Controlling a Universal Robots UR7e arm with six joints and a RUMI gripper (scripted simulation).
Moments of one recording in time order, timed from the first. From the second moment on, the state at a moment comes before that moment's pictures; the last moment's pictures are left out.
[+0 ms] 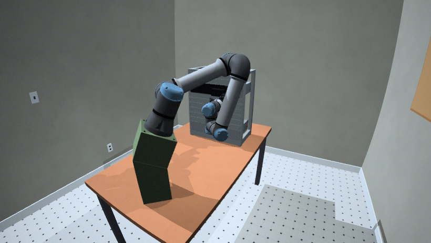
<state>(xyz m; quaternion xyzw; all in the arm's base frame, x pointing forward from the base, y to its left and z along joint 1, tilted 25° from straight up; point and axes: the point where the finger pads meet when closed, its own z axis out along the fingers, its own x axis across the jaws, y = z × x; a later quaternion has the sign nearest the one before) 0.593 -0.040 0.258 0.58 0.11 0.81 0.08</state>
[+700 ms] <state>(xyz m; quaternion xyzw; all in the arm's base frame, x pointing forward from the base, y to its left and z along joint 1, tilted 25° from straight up) 0.602 -0.039 0.261 0.58 0.11 0.81 0.08</state>
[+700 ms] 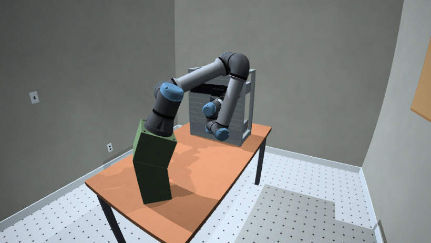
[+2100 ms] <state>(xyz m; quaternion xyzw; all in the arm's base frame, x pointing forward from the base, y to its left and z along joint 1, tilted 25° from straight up) 0.621 -0.037 0.268 0.58 0.11 0.81 0.08</state>
